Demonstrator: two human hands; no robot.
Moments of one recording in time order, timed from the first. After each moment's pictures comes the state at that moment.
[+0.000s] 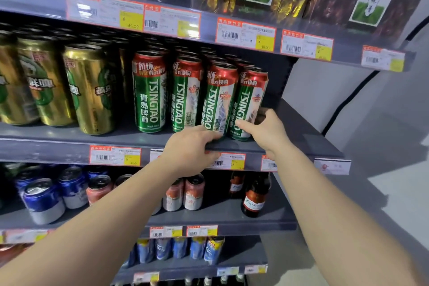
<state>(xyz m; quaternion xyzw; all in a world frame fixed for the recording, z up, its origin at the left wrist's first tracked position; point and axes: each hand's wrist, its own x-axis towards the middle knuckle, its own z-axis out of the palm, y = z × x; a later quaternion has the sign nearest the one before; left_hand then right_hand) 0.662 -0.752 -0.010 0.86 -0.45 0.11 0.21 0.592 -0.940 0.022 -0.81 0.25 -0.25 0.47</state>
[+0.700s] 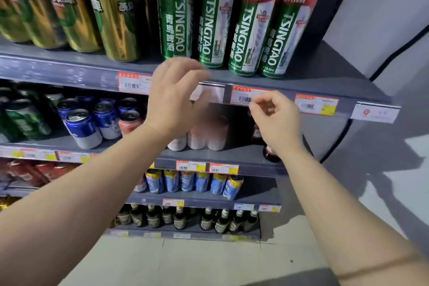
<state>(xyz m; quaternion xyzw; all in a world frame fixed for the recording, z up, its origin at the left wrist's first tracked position) 0.651 -0.681 -0.058 0.76 -0.41 0.41 0.30 0.539 -0.867 -0.063 -0.84 0.13 -0.34 0.40</state>
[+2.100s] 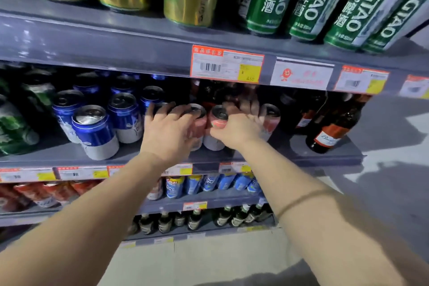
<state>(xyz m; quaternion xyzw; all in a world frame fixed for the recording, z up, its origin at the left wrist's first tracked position) 0.780 -0.577 -0.233 0.89 -0.39 0.17 0.19 0.705 -0.731 -0.181 -0.95 0.30 0.02 0.07</state>
